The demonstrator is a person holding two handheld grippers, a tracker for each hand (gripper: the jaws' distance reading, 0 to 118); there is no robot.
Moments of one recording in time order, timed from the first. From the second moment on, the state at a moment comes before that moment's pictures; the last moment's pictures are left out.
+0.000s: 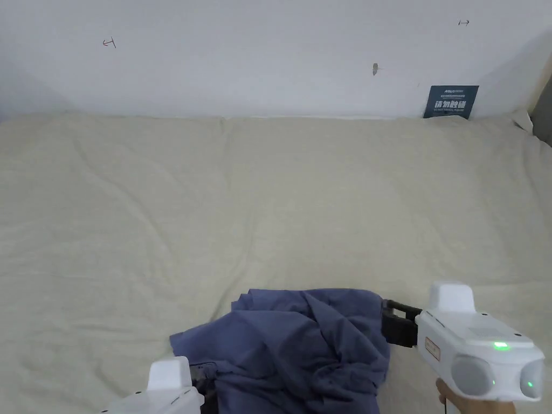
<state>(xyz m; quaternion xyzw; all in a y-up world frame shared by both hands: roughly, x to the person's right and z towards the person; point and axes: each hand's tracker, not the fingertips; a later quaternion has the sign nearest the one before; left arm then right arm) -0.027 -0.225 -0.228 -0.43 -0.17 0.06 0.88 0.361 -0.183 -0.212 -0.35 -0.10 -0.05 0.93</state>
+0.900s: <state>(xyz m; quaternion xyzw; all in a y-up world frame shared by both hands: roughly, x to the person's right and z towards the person) -0.039 -0.192 -0.237 -0.40 -0.19 0.13 0.89 0.380 -0.162 -0.270 -0.38 -0.03 -0.06 0.92</state>
